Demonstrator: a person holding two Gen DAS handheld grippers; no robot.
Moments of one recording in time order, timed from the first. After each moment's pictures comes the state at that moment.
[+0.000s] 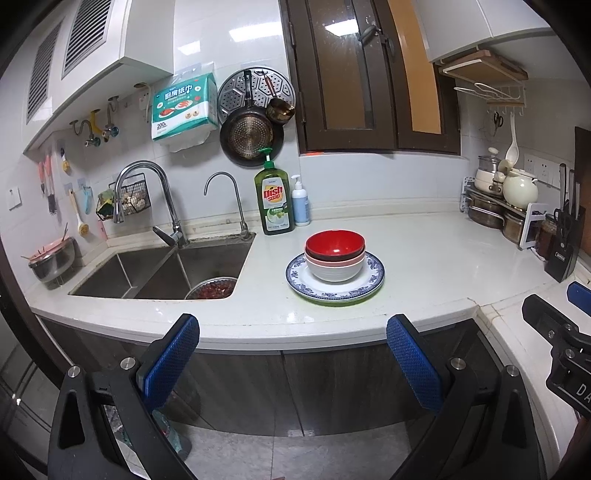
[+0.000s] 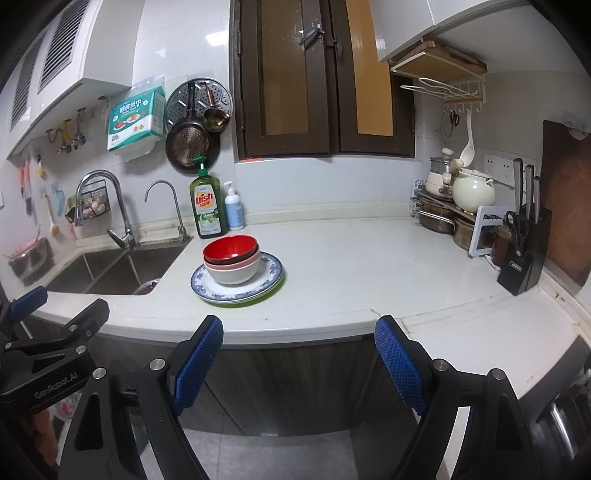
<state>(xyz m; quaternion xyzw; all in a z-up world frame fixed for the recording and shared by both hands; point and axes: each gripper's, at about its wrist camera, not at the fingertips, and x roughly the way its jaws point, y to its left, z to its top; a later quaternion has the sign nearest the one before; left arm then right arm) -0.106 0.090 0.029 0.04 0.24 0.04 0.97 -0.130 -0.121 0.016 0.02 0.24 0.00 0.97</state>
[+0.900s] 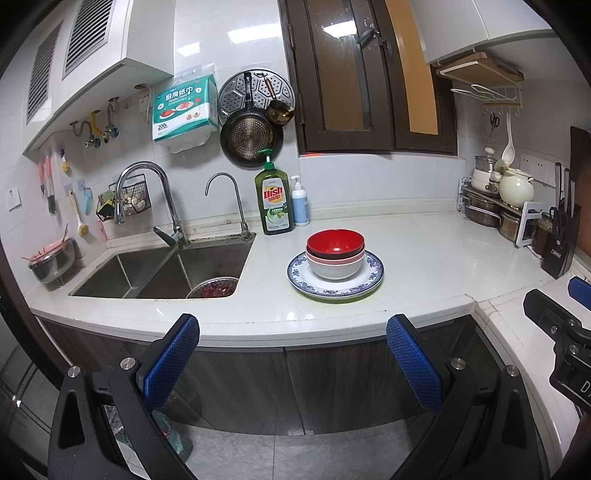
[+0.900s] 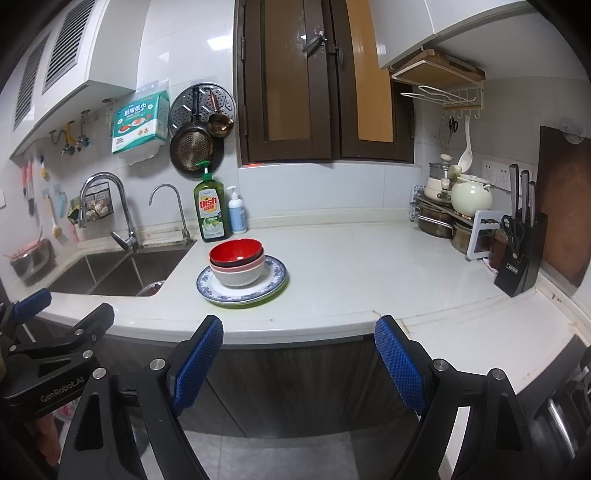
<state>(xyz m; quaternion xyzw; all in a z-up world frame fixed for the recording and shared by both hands) -0.116 0.091 0.032 0.04 0.24 0.04 0.97 -0.142 -0.120 0.023 0.01 0.23 0.01 0.97</state>
